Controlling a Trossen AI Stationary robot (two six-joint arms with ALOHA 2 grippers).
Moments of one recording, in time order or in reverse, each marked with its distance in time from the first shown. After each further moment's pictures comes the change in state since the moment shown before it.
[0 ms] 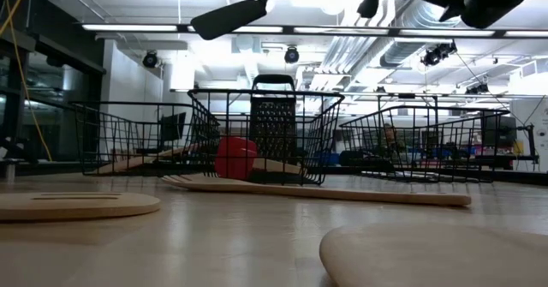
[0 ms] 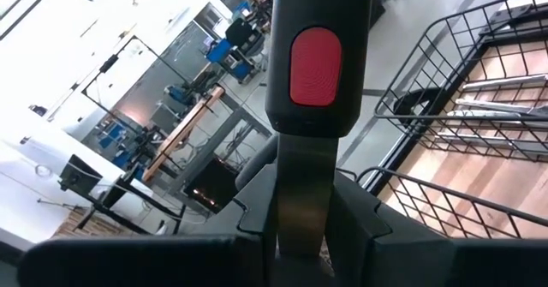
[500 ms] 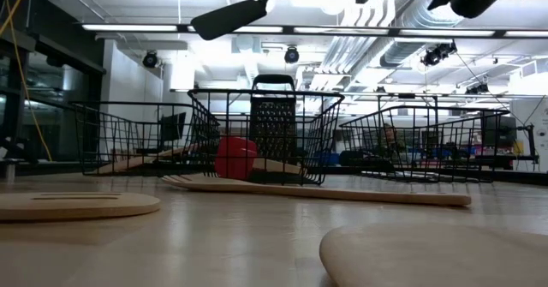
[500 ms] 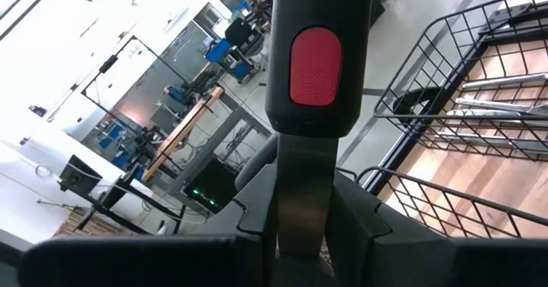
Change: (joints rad) left arm 0.000 0.000 0.000 0.000 0.003 0.003; right arm -0.028 0.014 0.097 -0.037 -0.044 -0.005
